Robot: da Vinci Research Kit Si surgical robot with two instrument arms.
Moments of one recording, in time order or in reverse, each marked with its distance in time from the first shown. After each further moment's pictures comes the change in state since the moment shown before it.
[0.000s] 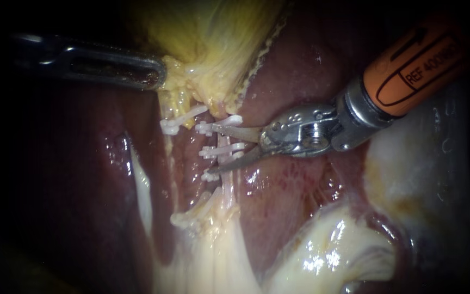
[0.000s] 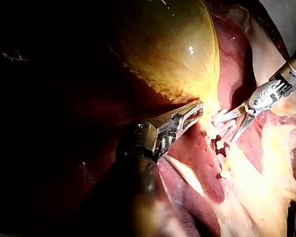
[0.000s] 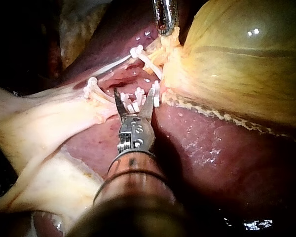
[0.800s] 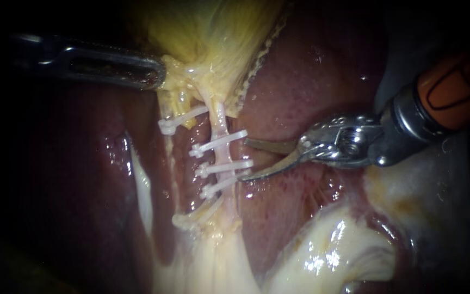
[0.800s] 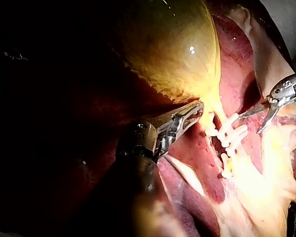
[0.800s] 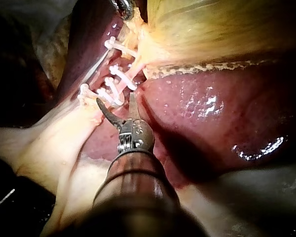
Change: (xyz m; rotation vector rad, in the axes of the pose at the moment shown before) right arm -0.001 -0.002 -0.006 0.224 -0.073 0.422; left arm 0.000 0.000 0.000 -0.003 -0.001 -0.006
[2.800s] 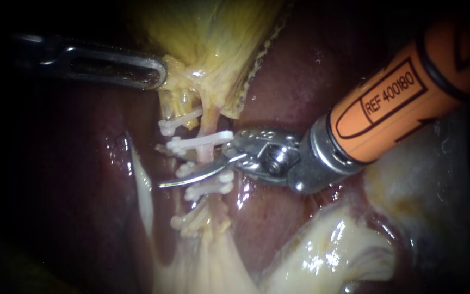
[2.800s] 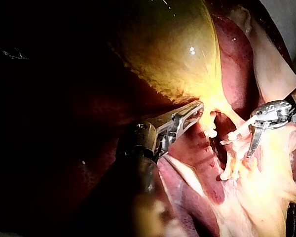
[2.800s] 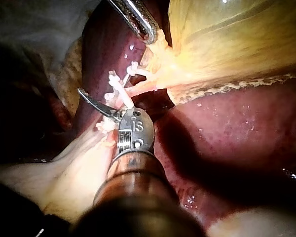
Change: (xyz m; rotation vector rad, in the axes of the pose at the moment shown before) right arm 0.006 -0.004 0.008 0.294 0.335 -0.159; left arm 0.000 0.000 0.000 0.001 0.001 -0.006
